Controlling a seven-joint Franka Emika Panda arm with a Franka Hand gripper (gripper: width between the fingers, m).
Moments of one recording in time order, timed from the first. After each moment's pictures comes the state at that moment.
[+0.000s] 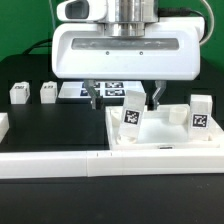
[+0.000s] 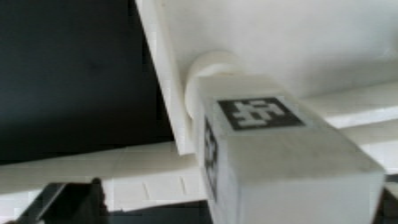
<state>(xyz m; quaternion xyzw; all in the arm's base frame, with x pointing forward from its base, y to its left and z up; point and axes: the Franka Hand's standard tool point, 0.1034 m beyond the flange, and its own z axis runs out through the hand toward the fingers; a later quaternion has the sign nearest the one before) 0.622 0.001 0.081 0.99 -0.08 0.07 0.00</state>
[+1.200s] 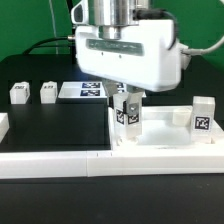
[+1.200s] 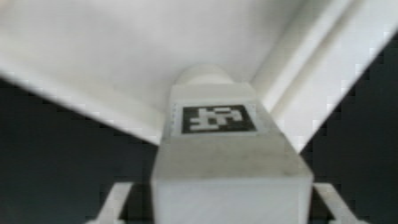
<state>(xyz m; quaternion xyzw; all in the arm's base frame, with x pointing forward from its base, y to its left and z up) 0.622 -0.002 0.079 0.80 -0.60 0.04 -0.07</state>
